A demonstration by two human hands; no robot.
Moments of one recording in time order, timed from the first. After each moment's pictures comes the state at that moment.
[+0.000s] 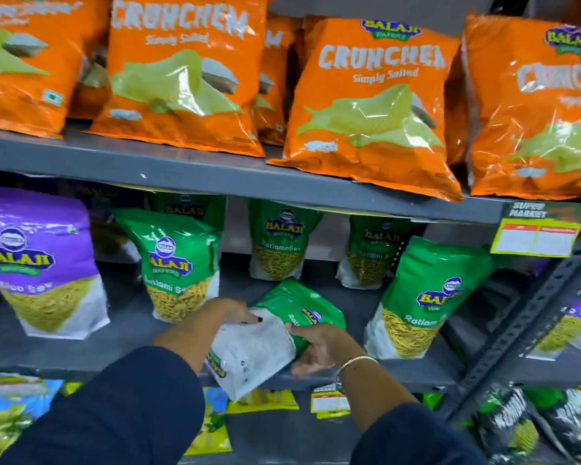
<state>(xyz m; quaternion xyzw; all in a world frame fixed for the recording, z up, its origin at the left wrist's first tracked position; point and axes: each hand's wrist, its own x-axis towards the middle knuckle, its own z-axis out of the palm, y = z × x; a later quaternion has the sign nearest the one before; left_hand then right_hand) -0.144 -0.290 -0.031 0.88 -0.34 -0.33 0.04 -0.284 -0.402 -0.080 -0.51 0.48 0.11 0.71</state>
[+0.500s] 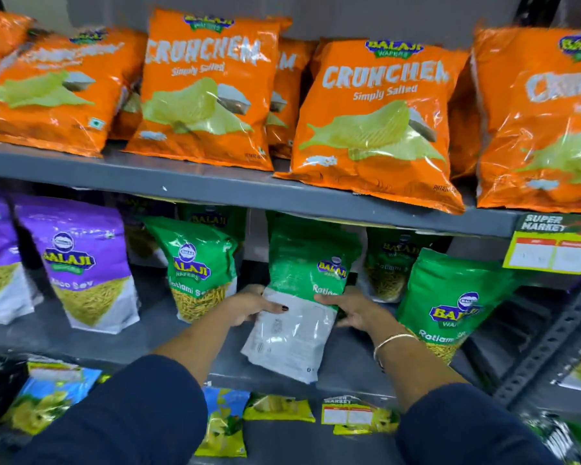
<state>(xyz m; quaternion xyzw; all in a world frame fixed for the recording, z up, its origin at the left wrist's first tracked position) -0.154 -0.287 -0.023 0.76 -0.20 -0.39 0.47 -0.285 -0.447 -0.010 -0.65 0.33 -0.06 0.68</state>
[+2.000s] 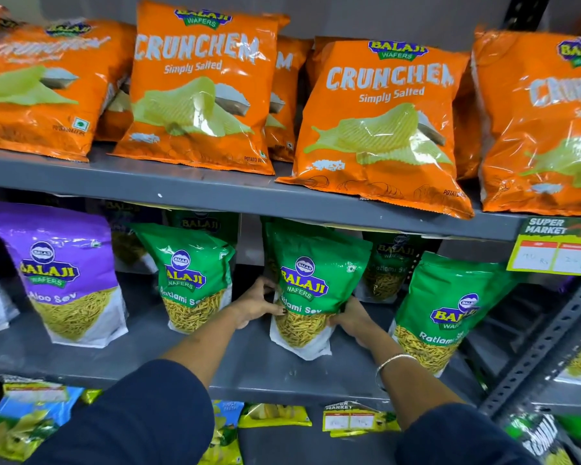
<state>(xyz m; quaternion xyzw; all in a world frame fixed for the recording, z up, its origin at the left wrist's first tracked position) -0.136 -0.306 -0.036 0.77 -0.29 -0.31 0.48 -0.278 -0.464 -0.052 -0.78 0.35 -0.15 0.50</state>
